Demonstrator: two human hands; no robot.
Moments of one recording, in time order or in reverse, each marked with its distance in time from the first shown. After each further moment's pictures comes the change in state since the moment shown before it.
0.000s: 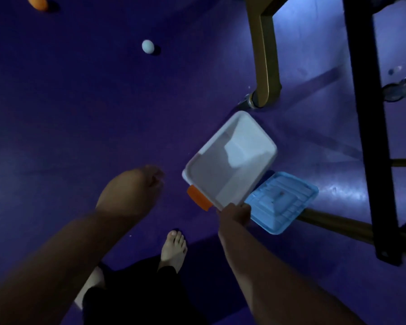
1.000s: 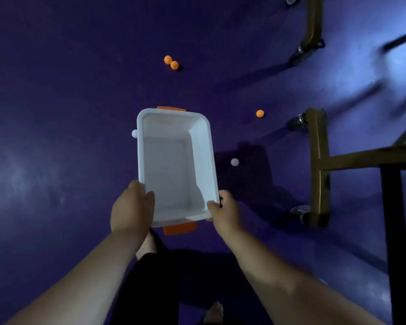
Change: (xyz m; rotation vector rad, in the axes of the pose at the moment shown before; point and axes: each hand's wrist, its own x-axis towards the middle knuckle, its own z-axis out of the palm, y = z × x) left_hand -0.010 -0.034 -0.345 -0.225 0.515 -0.609; right_hand -0.308 -0.293 0.061 -0.314 -0.834 -0.714
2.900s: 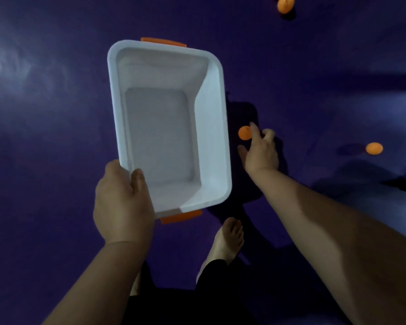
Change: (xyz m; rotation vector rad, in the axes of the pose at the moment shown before) left_hand 0.256 -0.099 0.124 -0.393 0.385 -0.265; right_hand 0.410 -0.021 0.175 -1.018 0.031 -0.457
